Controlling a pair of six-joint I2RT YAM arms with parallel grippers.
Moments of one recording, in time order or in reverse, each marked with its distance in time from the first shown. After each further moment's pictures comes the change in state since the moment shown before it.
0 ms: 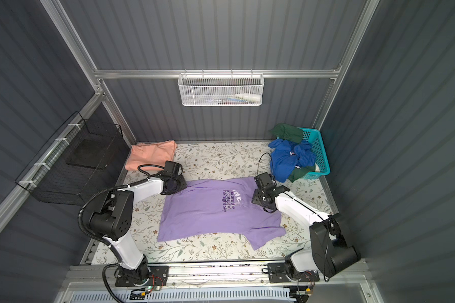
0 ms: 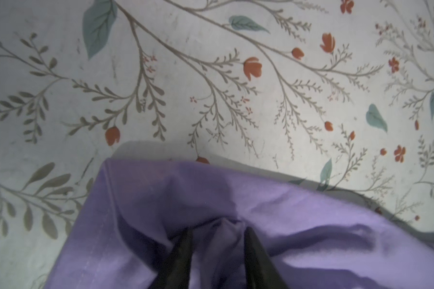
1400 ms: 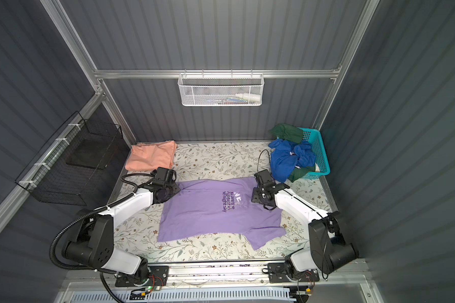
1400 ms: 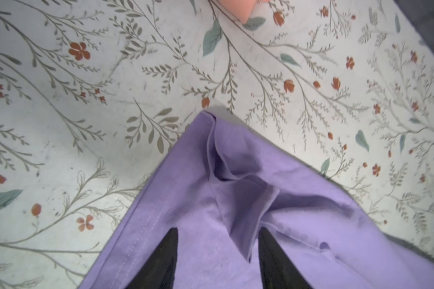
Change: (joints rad) left arm 0.016 -0.291 -0.176 -0.047 -0.116 -0.231; right arm -0.011 0.020 0.045 -0.011 -0.035 -0.108
